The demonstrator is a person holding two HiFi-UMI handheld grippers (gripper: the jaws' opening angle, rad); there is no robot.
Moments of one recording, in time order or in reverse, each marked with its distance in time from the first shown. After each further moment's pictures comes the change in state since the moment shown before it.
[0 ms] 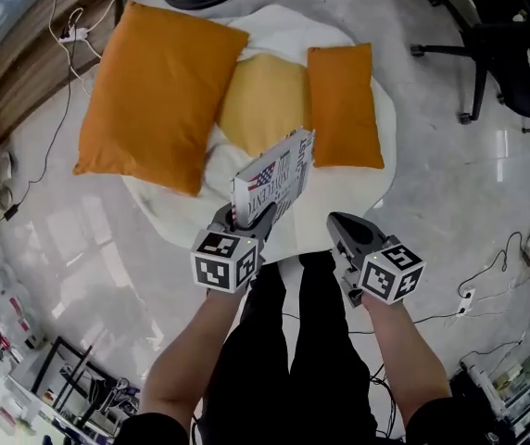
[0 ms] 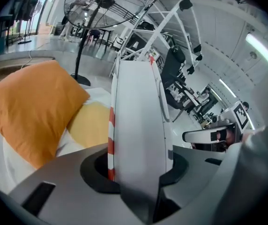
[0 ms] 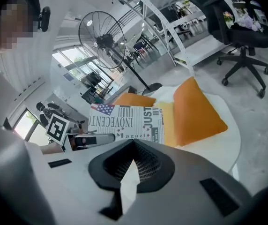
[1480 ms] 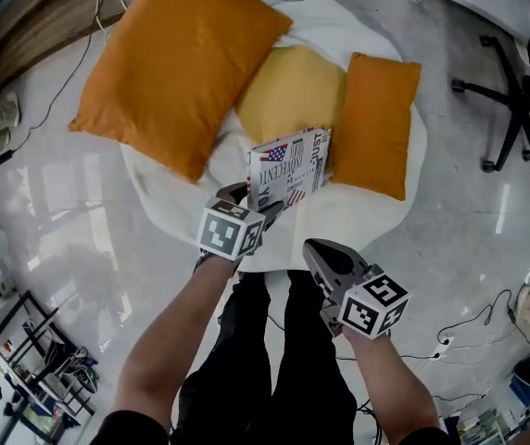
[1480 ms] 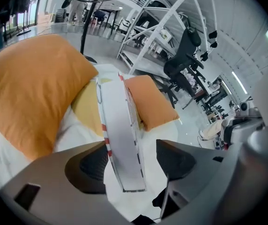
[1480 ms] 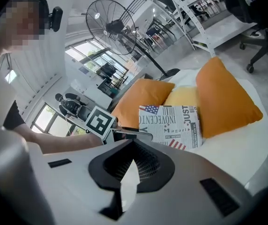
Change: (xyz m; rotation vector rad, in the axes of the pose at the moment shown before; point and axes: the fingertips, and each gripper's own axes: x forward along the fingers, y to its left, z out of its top) left arm 0.075 0.071 -0.063 -0.043 0.200 0.068; right arm 0.055 0.027 -0.044 -0.062 0.125 0.216
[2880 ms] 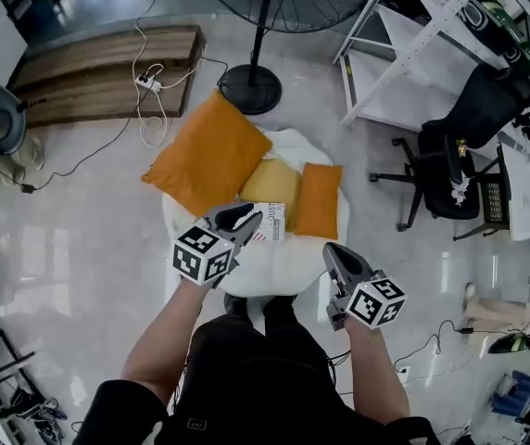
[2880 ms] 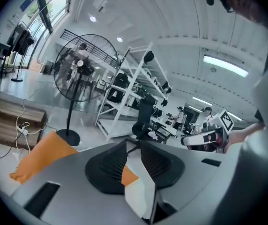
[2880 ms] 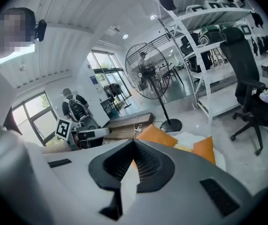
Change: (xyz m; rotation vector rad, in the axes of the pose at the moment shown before) left arm -0.462 -0.141 0.113 0.261 -0.675 -0.184; right arm -0.208 0.305 0.138 -0.287 -0.333 -0.206
